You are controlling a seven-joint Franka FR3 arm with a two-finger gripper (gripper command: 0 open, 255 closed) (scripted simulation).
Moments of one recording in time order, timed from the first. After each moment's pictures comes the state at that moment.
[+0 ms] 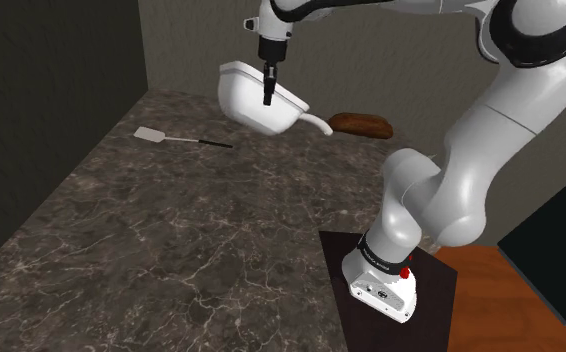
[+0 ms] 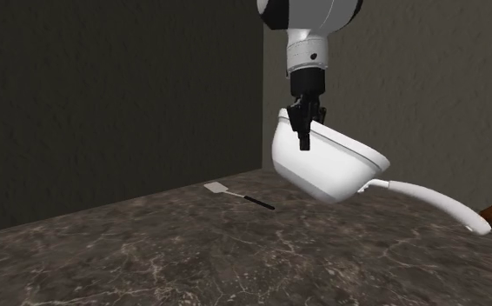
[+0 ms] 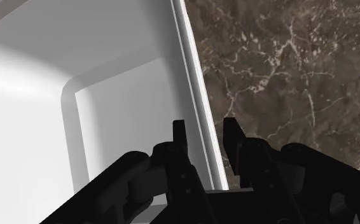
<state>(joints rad) 0.84 -0.25 -0.80 -2.05 -0.22 1.82 -0.61</state>
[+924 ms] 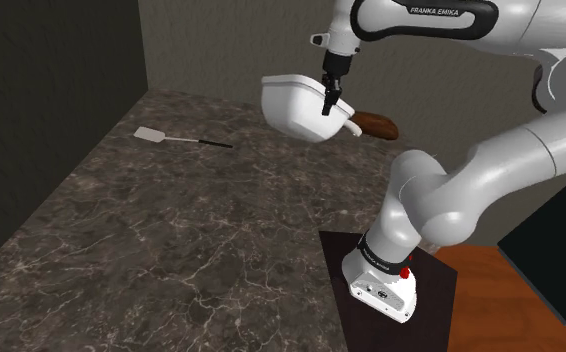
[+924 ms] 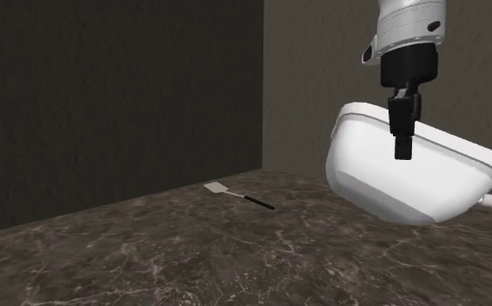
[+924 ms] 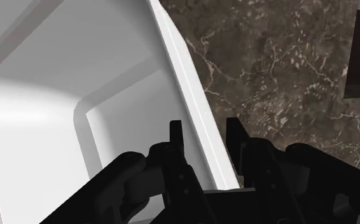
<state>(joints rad) 0.56 -0.74 -0.72 -2.36 -0.50 1.69 -0.66</state>
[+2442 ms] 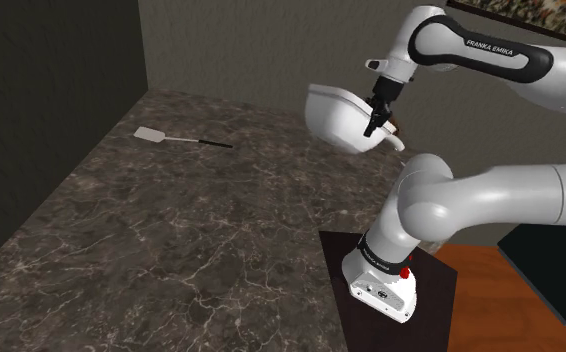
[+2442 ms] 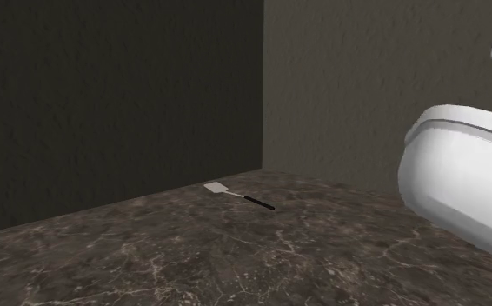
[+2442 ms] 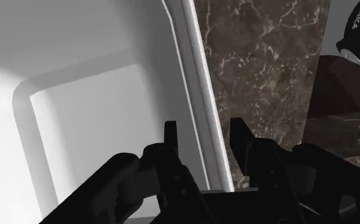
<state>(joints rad) 0.20 -1.06 -0.80 -2.54 -0.52 1.61 -0.94</state>
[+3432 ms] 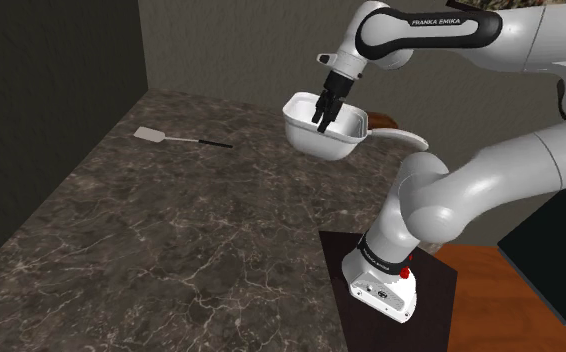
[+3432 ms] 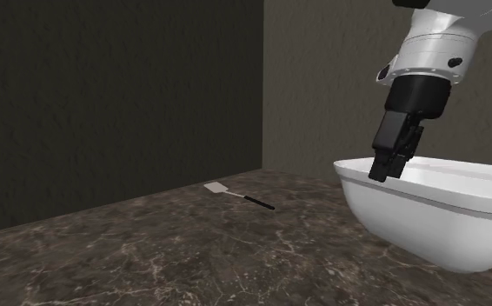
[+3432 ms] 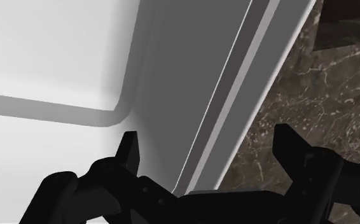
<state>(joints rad) 0.32 -0.74 -0.67 -2.55 -0.19 1.92 -0.82</state>
